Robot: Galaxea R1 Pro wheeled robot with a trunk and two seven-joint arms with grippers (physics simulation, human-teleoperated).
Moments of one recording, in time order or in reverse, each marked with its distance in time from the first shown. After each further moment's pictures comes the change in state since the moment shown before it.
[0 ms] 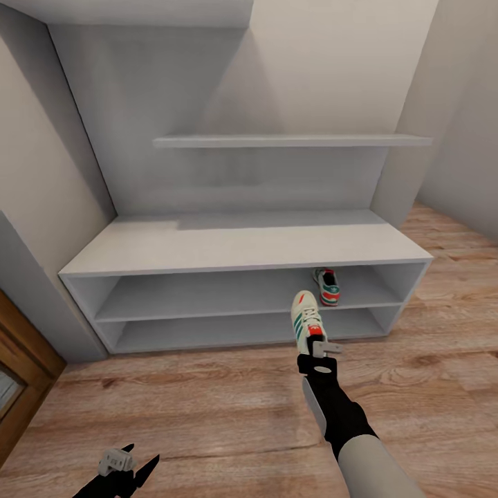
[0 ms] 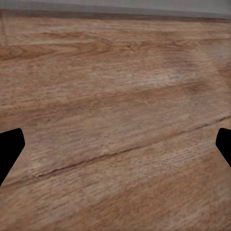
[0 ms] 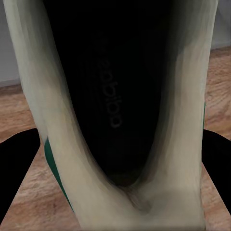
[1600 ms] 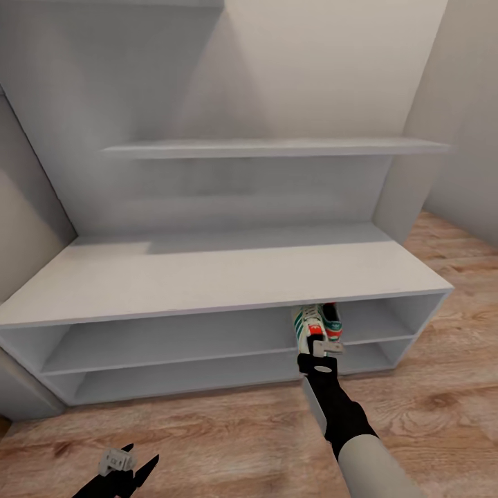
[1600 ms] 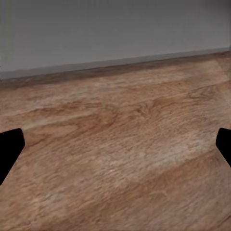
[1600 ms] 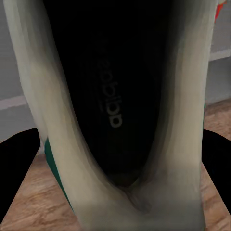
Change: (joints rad) left arm 0.000 0.001 0.001 0.000 0.000 0.000 0.003; right arm 0.000 0.000 -0.001 -0.005 0.000 0.000 0.000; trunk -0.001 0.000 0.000
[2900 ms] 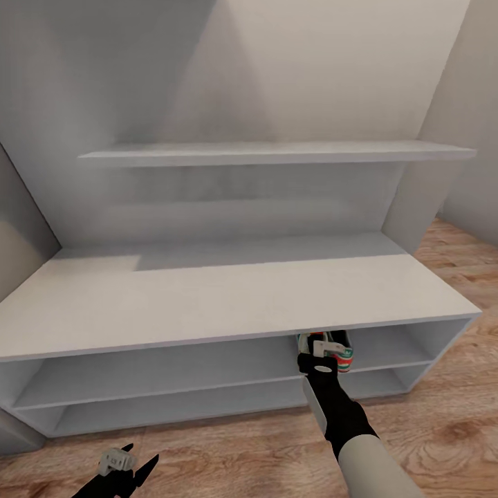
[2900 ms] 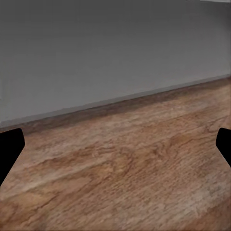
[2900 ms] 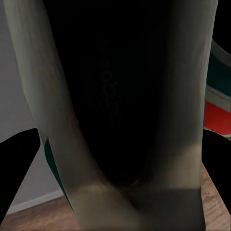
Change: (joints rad) left arm -0.001 0.000 0.000 0.000 0.000 0.001 0.002; right arm 0.000 0.000 -0.002 -0.001 0.001 0.000 0.000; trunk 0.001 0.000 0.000
